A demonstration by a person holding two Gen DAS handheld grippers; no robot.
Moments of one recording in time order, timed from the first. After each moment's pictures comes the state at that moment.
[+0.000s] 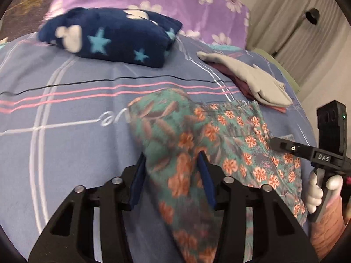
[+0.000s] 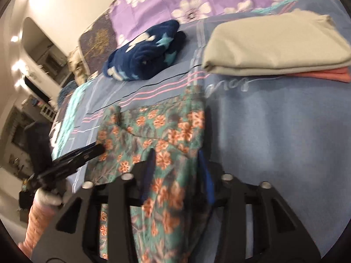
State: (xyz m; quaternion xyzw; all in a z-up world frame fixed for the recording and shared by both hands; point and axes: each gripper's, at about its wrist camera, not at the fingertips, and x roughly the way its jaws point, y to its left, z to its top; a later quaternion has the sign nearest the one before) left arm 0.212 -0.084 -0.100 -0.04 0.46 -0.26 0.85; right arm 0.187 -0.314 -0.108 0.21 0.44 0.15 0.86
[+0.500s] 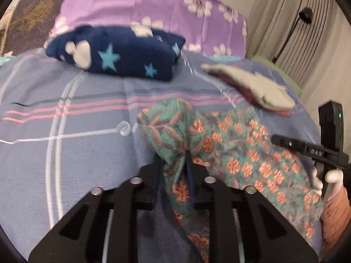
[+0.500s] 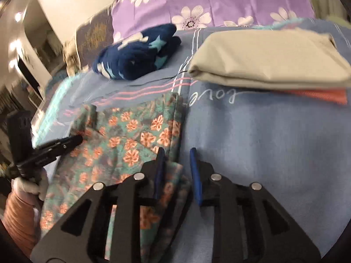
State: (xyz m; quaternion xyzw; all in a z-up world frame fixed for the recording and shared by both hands) left arm 0.192 -0.059 -0.090 -0.04 0.39 -0.24 0.89; right arm 0.186 -0.318 -0.116 0.15 0.40 0.11 0.90
